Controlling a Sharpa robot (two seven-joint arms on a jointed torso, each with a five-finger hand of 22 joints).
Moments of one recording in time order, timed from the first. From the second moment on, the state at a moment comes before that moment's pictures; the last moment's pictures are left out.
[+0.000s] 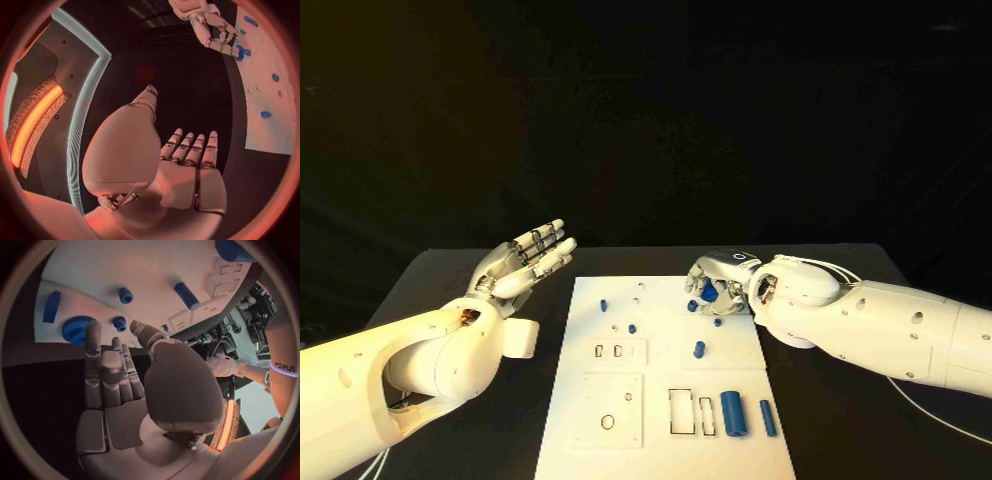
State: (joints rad) left arm 1.13 -0.99 0.03 1.71 0.01 -0.41 0.48; left_hand 1.45 -0.20 0.12 0.30 0.12 0.34 0.15 0.06 0.05 0.27 0.20 0.03 0.03 0.23 0.24 0.03 0.04 0.09 0.25 0.29 0.06 0.05; right arm 1.26 -0.73 -0.11 1.38 -1.56 -0.24 -0.08; right_hand 1.35 -0.27 0.41 0.04 0.22 1.00 0.16 0.19 0.16 1.16 0.10 0.07 0.07 1.47 0.00 1.08 0.91 0.16 1.15 0.10 0.76 0.45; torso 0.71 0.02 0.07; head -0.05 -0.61
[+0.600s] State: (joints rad) left arm 1.13 -1.00 0.04 1.72 0.01 -0.41 0.48; left_hand 1.46 -0.20 0.12 0.30 0.12 0.35 0.15 0.06 0.06 0.27 0.20 0.03 0.03 0.23 0.24 0.03 0.04 0.09 0.26 0.29 0.06 0.05; right arm 1.26 -0.71 -0.11 1.36 -1.60 -0.23 -0.11; right_hand 1.37 -0.25 0.45 0.09 0.22 1.03 0.17 0.19 0.17 1.19 0.10 0.07 0.08 1.46 0.00 1.25 1.07 0.16 1.21 0.11 0.91 0.66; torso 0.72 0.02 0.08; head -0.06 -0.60
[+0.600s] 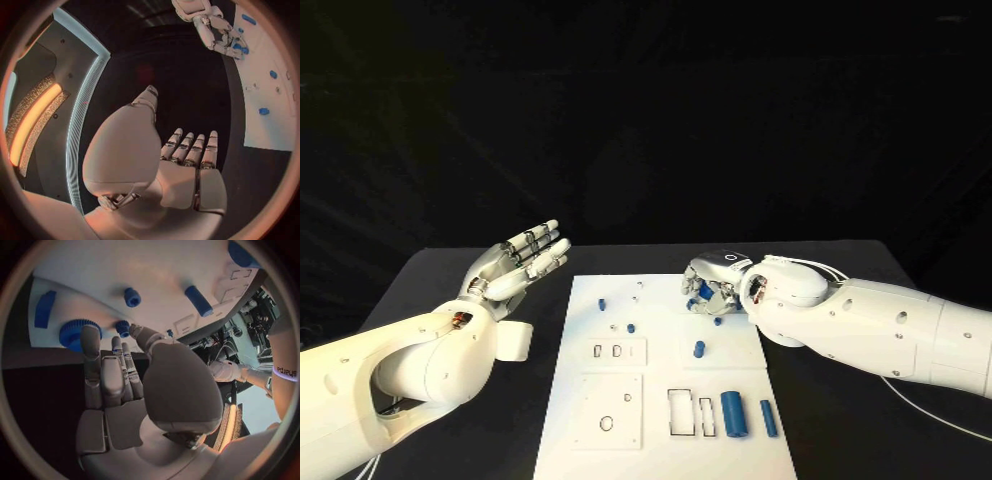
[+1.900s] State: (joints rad) left arm 1.14 -1.00 0.04 1.73 0.01 -0.39 0.47; left_hand 1.46 -0.18 0.15 0.30 0.12 0.35 0.15 0.06 0.06 0.27 0.20 0.03 0.03 0.25 0.26 0.04 0.05 0.09 0.28 0.29 0.08 0.05; right arm 1.25 -0.66 -0.10 1.36 -1.61 -0.34 -0.14; right_hand 1.40 -0.23 0.59 0.04 0.20 1.11 0.13 0.26 0.25 1.28 0.09 0.08 0.08 1.47 -0.02 1.37 1.19 0.13 1.29 0.08 1.16 0.99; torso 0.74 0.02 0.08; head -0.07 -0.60
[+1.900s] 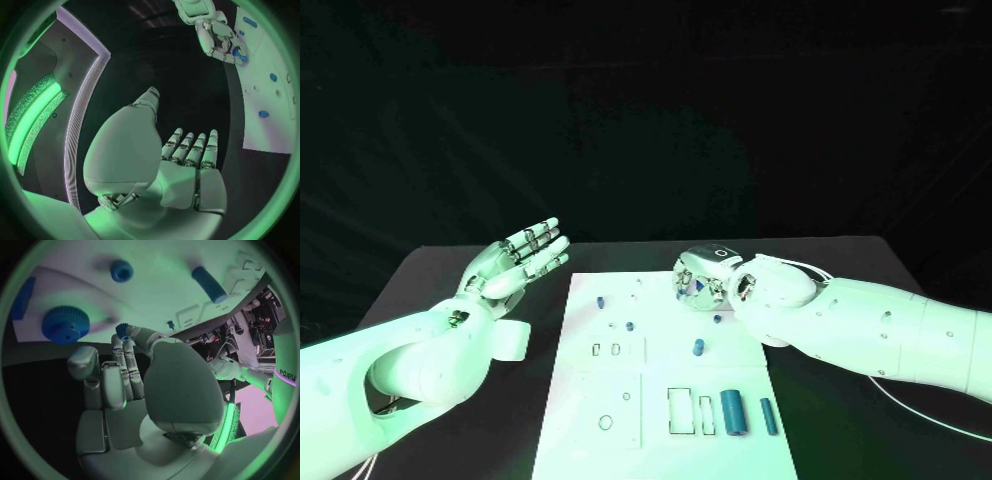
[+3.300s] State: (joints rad) left arm 1.16 -0.99 0.04 1.73 0.01 -0.38 0.47; left_hand 1.46 -0.18 0.15 0.30 0.12 0.36 0.15 0.06 0.06 0.27 0.20 0.03 0.03 0.25 0.25 0.04 0.05 0.09 0.28 0.29 0.08 0.05; right arm 1.24 -0.42 -0.10 1.13 -1.61 -0.48 -0.17; right_hand 1.39 -0.22 0.61 0.02 0.20 1.09 0.13 0.26 0.27 1.28 0.09 0.06 0.08 1.47 -0.02 1.37 1.19 0.13 1.29 0.08 1.17 1.00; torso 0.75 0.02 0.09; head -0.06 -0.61
